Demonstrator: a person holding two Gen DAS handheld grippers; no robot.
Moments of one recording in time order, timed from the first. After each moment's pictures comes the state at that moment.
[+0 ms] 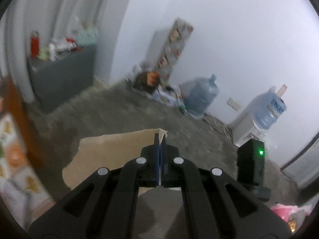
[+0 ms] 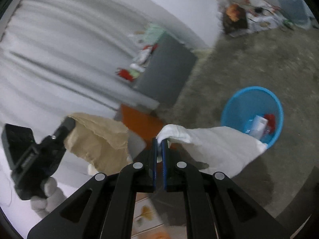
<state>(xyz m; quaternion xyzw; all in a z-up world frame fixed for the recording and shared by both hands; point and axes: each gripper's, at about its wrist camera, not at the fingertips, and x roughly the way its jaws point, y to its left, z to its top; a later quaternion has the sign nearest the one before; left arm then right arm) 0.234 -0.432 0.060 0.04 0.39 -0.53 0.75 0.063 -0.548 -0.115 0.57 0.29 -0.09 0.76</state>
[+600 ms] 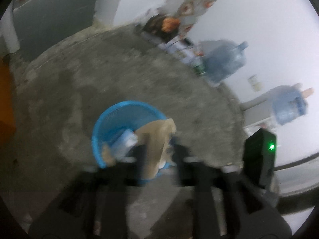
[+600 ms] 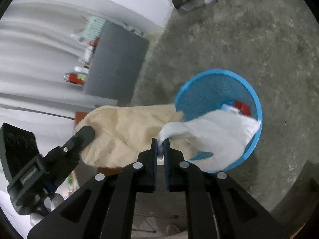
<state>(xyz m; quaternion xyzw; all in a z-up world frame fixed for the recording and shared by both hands) 0.299 -0.576 -0.143 0.07 0.55 -0.45 0.69 0.106 -0.622 -0.284 0.61 0.39 -0.16 0.67</state>
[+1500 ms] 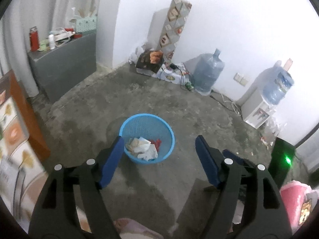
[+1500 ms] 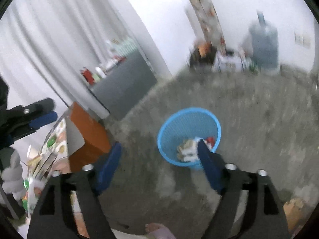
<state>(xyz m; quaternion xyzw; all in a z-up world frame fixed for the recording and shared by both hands) 0.181 -0.396 0.016 0.10 0.40 -0.51 0.76 -0.027 -0.462 -0.090 0.34 0.28 -0.25 0.86</state>
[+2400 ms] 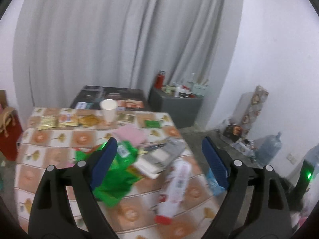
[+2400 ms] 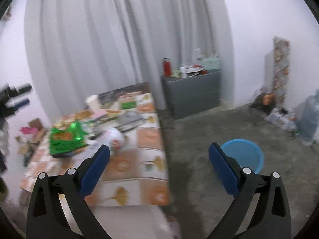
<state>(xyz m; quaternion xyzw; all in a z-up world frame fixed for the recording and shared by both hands) 0.109 0.045 0.122 -0.06 0.24 -0.21 0.95 -0.005 -0.281 0.037 0.21 0.27 -0.02 0.94</state>
